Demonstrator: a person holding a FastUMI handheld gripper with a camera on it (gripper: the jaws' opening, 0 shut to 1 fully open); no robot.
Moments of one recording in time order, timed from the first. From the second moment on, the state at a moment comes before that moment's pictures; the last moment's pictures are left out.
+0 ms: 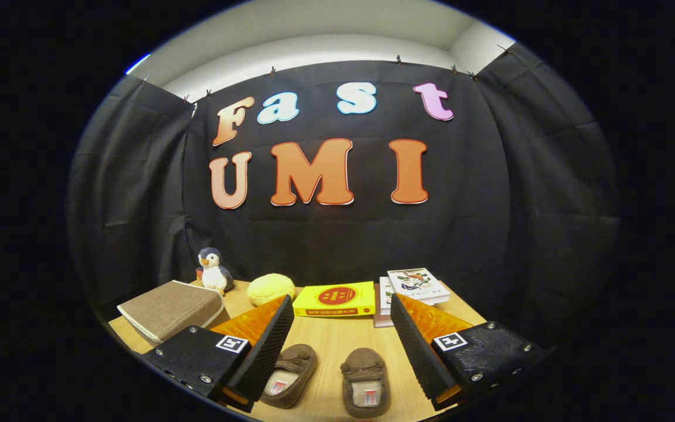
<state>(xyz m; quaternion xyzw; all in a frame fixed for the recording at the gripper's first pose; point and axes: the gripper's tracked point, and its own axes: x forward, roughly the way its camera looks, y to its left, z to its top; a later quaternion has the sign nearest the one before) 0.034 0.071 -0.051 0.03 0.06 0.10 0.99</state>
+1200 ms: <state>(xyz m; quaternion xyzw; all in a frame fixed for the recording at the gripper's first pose) -0.010 0.320 -0.197 0.44 0.46 0.42 0.65</state>
